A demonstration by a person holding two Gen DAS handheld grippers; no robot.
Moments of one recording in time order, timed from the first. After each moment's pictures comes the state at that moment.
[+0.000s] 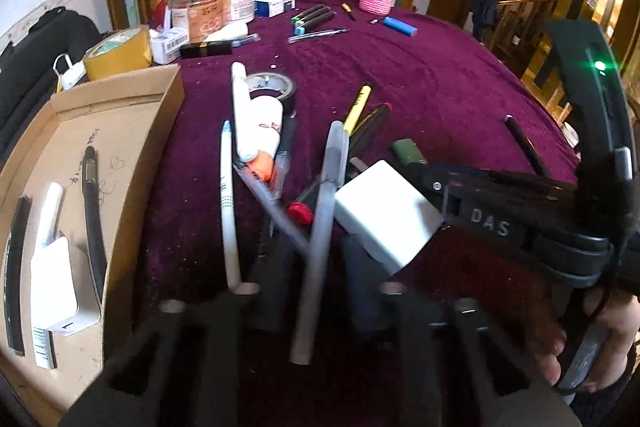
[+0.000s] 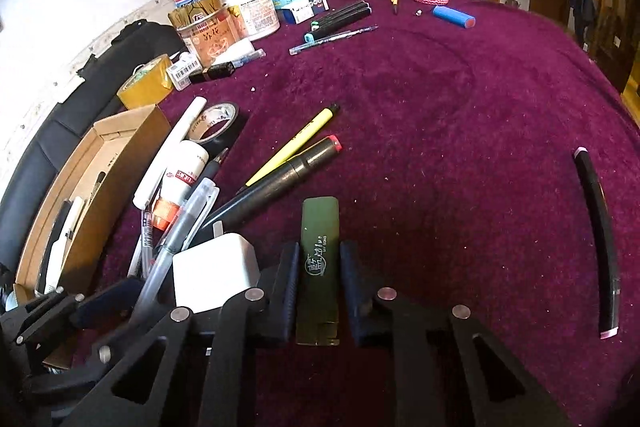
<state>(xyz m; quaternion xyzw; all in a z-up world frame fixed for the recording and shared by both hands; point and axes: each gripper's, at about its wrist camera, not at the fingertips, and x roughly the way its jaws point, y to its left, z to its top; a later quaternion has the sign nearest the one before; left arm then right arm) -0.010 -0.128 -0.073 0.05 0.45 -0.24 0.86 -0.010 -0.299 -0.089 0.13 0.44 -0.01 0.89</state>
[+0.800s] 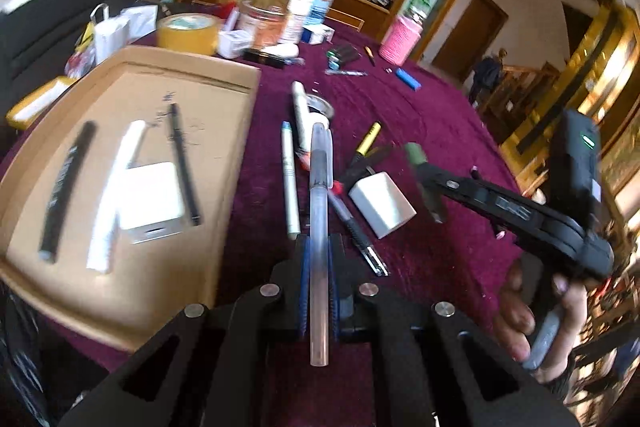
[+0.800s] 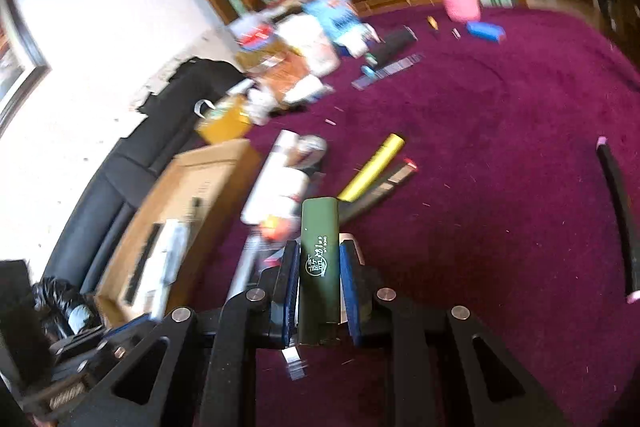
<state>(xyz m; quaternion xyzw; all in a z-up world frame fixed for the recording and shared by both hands) -0.057 -0.029 -0.024 -0.10 0.44 -0.23 0.86 -0.050 -0.275 -0.040 0.20 0.37 0.09 0.90</state>
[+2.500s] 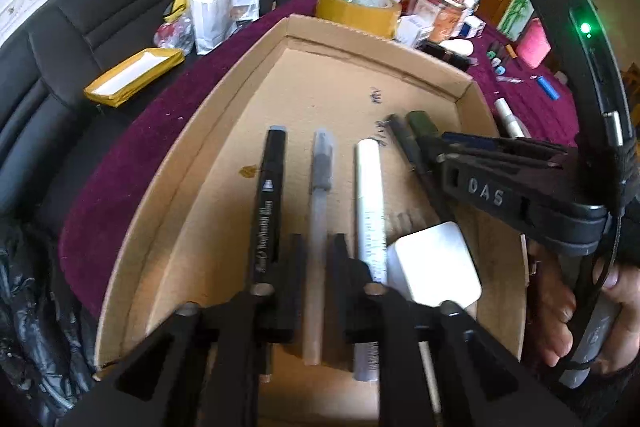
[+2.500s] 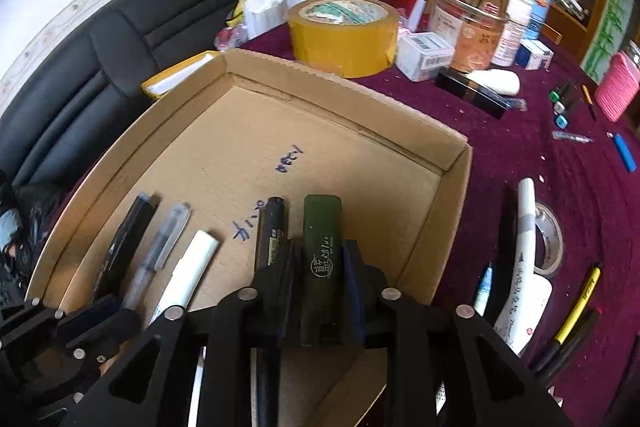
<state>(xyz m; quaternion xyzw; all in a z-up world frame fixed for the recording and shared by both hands) 0.038 0.077 -0.066 -0.04 0.50 -0.08 0.86 0.115 -0.060 -0.079 -0.03 0.49 0.12 0.86</state>
